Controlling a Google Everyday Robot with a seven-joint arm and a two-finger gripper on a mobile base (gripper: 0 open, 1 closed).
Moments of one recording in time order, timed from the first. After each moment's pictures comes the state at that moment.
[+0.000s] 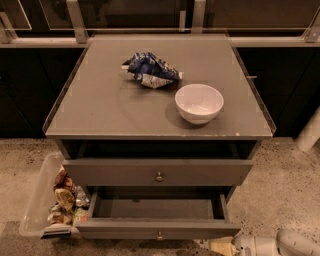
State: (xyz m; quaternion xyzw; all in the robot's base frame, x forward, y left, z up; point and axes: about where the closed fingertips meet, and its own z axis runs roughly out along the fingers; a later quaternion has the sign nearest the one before) arm 0.377 -0.226 0.337 -0.17 0.83 0.48 0.23
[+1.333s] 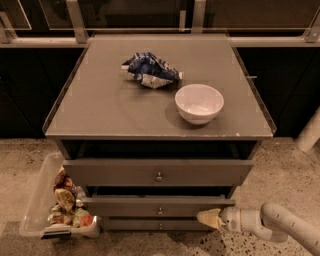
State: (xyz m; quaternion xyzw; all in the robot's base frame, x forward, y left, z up) arm 0.474 -0.196 0.365 -0.23 0.80 0.46 0.31
